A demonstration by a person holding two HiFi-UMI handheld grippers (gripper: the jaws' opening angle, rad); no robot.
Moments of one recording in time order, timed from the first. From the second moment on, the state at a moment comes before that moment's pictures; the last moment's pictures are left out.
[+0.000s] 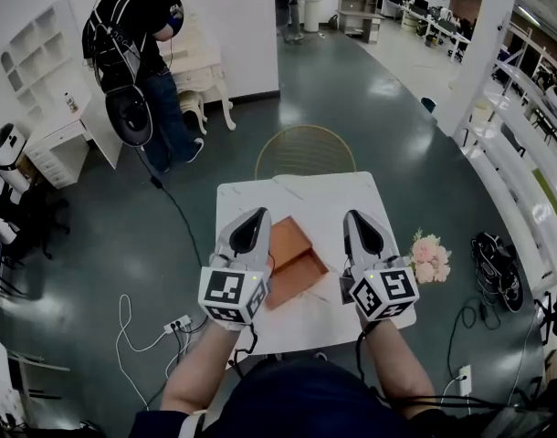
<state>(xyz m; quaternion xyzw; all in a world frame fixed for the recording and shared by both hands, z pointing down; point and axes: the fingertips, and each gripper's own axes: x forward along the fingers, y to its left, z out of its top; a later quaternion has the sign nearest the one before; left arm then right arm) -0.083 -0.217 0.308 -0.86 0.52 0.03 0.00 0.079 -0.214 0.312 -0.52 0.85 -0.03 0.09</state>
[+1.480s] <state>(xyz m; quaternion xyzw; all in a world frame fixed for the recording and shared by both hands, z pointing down) -0.089 -0.234 0.334 -0.86 0.52 0.02 -0.02 0.063 -0.220 0.328 -0.52 0.85 -0.02 0.08</state>
